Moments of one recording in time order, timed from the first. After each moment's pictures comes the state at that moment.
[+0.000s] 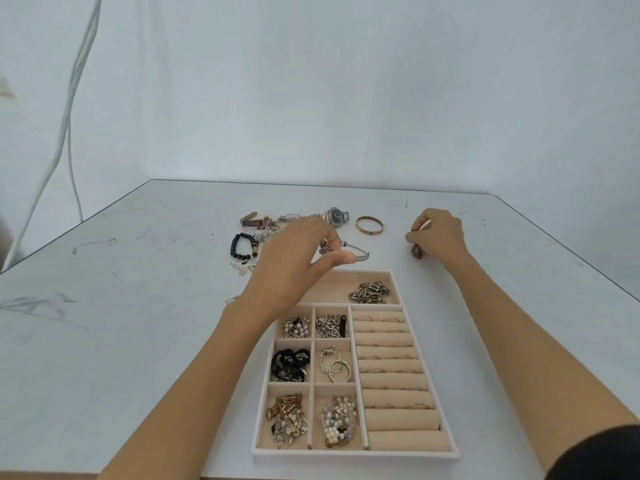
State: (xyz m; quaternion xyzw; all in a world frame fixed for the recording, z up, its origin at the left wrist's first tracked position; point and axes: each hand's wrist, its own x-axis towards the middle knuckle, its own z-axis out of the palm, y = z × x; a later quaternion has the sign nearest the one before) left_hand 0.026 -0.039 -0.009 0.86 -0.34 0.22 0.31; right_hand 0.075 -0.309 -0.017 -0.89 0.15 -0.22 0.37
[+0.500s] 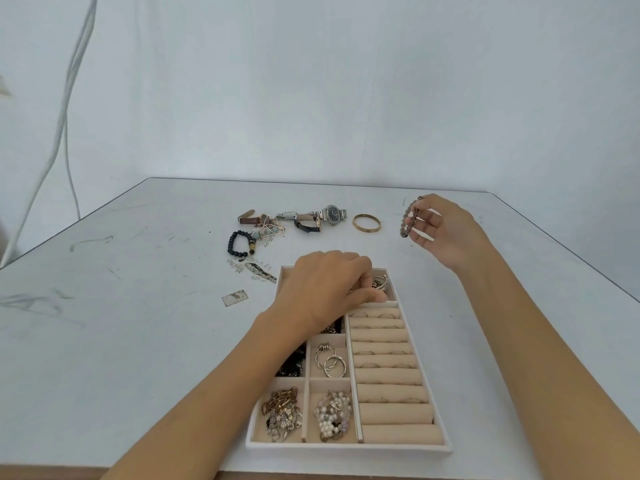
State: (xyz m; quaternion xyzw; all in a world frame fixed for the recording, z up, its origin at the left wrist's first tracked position) left_hand -0.001 -0.074 -0.015 0.89 -0.39 0.18 0.14; right_hand 0.027 -0.290 0.017 -0.59 0.10 -0.12 0.79
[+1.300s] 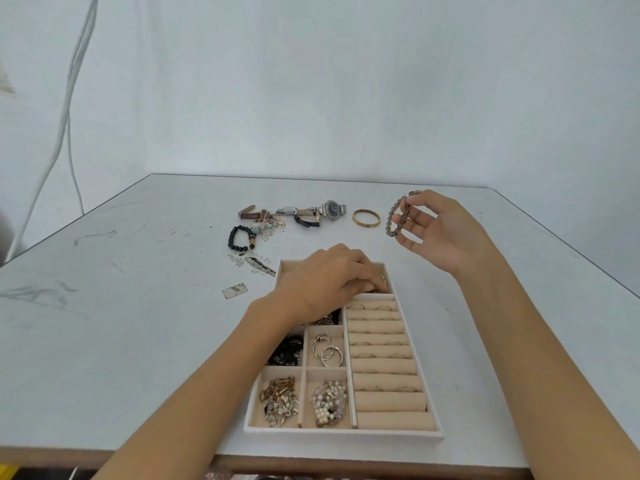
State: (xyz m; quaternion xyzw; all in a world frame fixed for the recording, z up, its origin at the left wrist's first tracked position) left_hand 0.010 -0.073 -0.022 0.86 -0.45 0.04 0.23; right_hand -0.002 -0.269 0.029 -0.55 0.07 -0.05 0.83
